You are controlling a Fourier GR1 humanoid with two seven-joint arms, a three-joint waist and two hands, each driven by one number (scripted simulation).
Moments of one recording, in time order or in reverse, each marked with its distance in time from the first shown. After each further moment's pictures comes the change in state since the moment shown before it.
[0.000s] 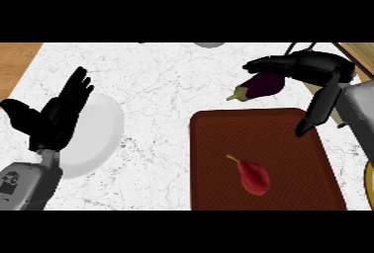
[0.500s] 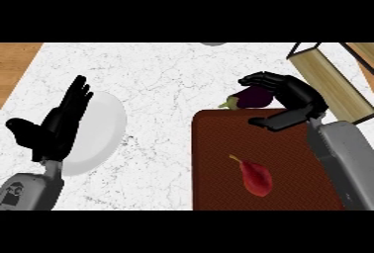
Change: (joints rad) left arm 0.066 -0.008 -0.025 -0.019 -0.038 0.030 -0.086; right arm 0.249 0.173 -0.065 -0.131 -0.015 -0.471 -0.027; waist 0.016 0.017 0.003
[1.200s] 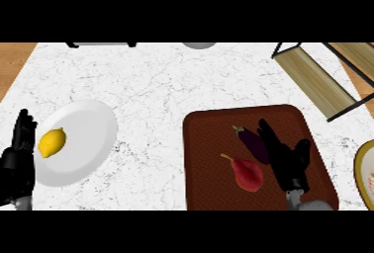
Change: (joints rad) left arm 0.250 0.043 0.108 0.029 -0.154 0.223 -0.237; right arm 0.517 0.201 0.071 -0.239 0.118 -0.551 0.107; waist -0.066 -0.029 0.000
